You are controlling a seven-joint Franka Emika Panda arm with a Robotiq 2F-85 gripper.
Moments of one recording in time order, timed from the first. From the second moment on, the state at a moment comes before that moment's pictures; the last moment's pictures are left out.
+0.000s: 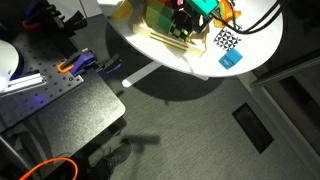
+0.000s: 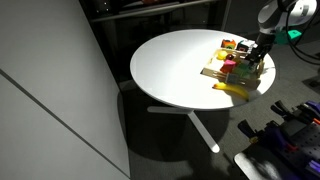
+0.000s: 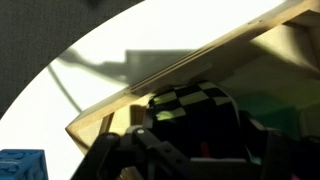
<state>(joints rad) -0.30 0.49 -0.08 -2.12 0.05 2.52 -0.45</state>
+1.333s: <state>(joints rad) -0.19 0.28 -0.04 -2.20 0.05 2.53 -0.35</state>
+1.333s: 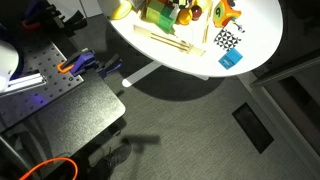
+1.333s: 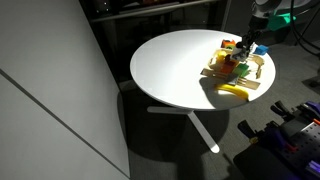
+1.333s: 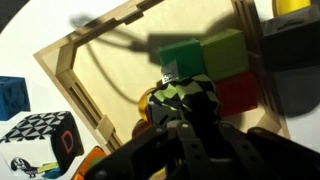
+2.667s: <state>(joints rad) -0.07 0.27 0.15 -2.31 0.14 2.65 -0.37</state>
